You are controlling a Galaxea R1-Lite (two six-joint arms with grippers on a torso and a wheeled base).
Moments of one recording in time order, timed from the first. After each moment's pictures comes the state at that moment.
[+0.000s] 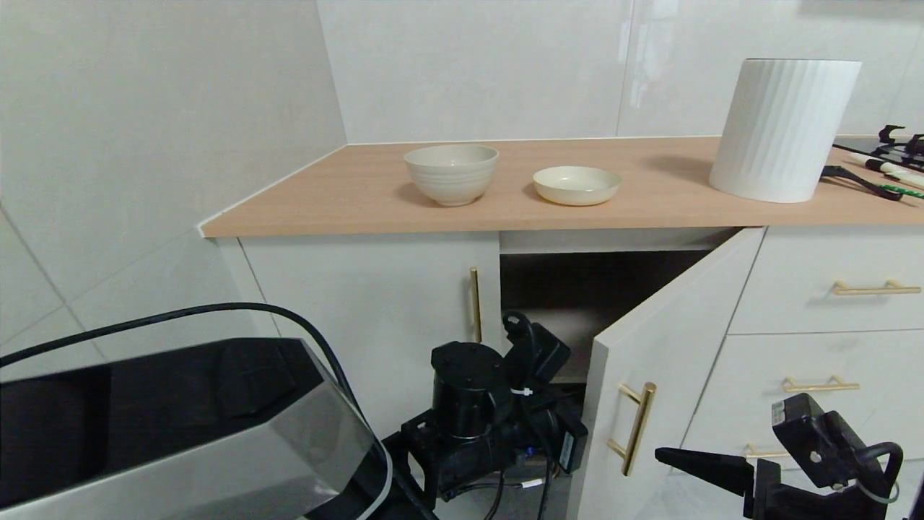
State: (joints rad) left arm -0.85 2.22 -0.82 -1.22 -0.22 -0.09; right arm 0.76 1.54 0.00 -1.31 0.17 0.22
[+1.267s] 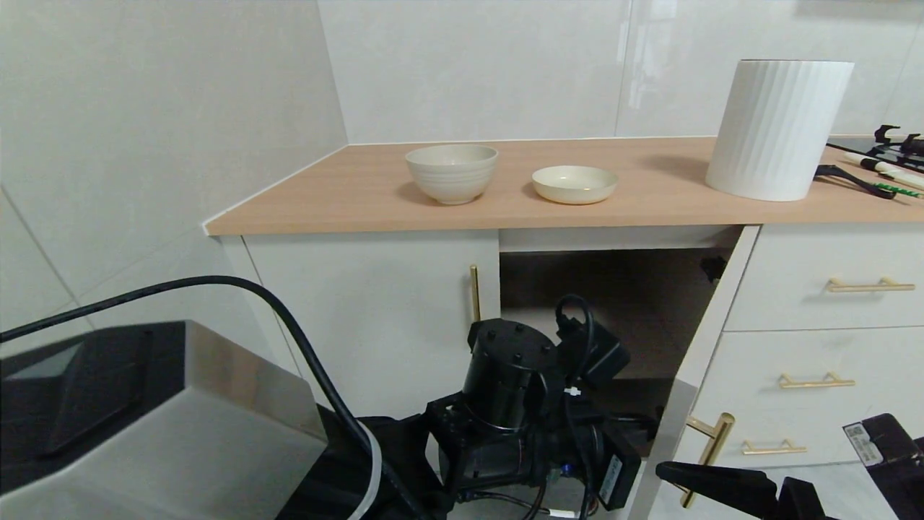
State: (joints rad) left arm -0.94 2.10 -0.96 -0.83 -0.34 -0.12; right arm 0.91 1.39 0.00 -1.32 0.17 0.22
